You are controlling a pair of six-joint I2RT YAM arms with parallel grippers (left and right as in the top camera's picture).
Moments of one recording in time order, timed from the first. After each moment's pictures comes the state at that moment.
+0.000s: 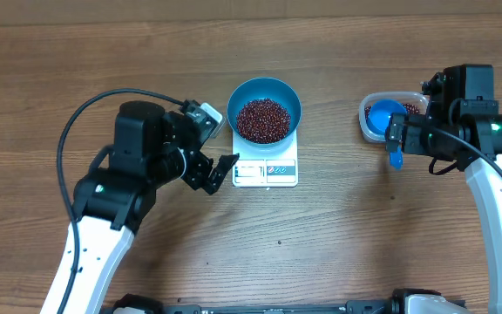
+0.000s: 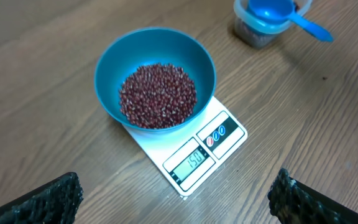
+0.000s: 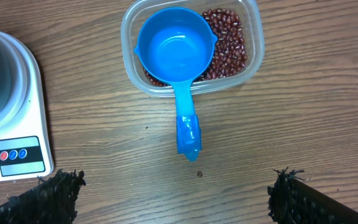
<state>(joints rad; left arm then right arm) -0.26 1.18 1.08 -0.68 0.39 0.29 -0.04 1.38 1.36 -1.13 0.01 0.09</state>
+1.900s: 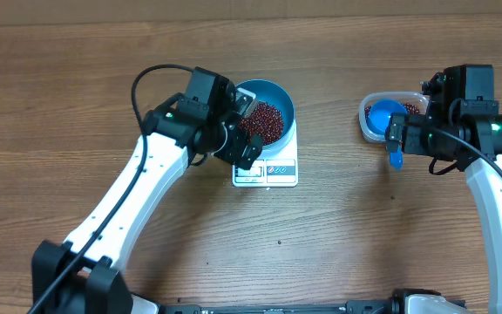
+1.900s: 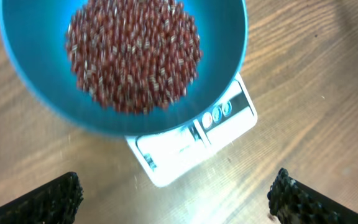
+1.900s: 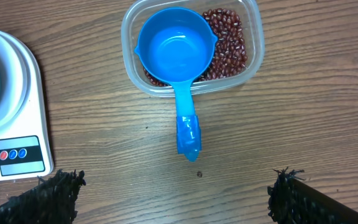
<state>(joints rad) -0.39 1.60 1.33 -0.86 0.25 0.03 -0.04 1.38 1.36 -1.13 0.01 0.09</state>
